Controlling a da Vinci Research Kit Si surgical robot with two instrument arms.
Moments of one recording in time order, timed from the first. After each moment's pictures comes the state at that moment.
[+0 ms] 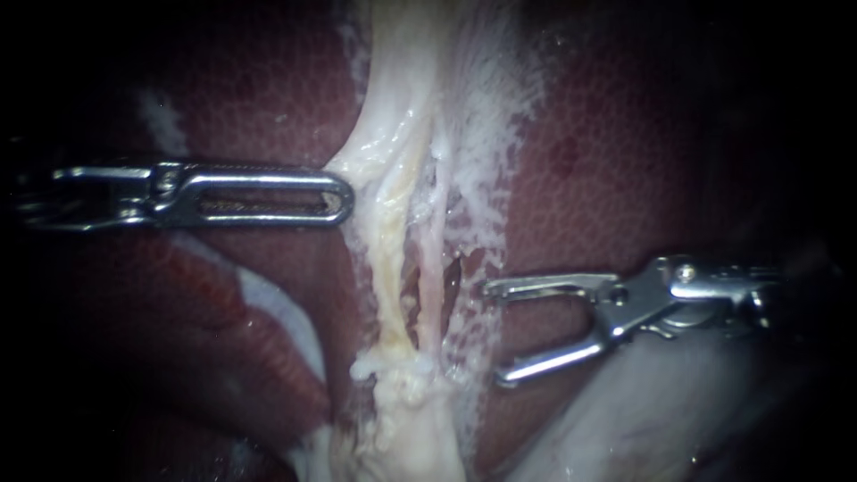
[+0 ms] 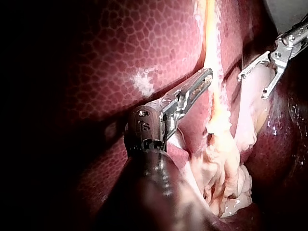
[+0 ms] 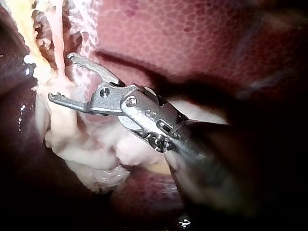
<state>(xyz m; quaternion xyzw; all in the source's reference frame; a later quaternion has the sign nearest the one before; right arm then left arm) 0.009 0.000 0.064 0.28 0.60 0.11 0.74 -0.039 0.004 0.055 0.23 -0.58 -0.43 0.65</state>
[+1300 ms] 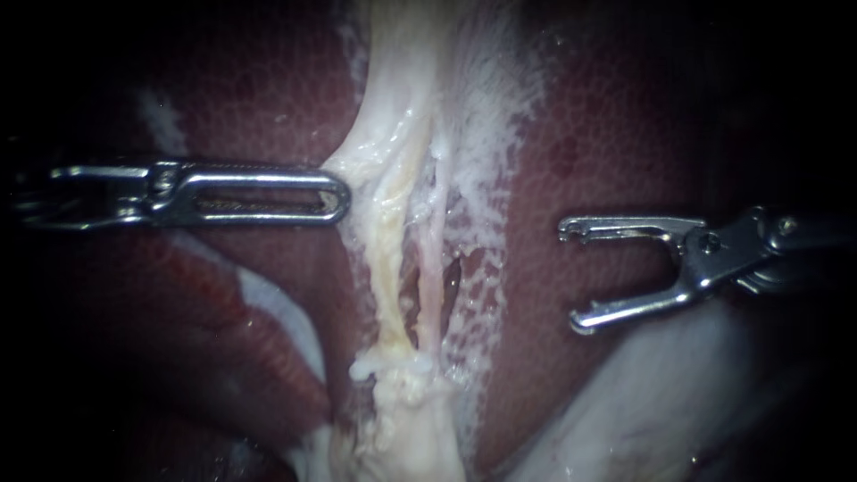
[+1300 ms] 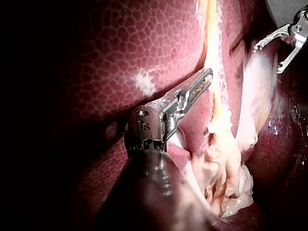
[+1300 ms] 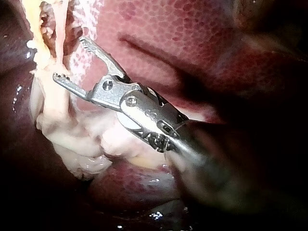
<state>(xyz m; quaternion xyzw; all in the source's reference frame) 0.006 0.003 0.059 0.25 0.60 0.10 0.75 -0.039 0.004 0.055 0.23 -0.58 -0.43 0.65</state>
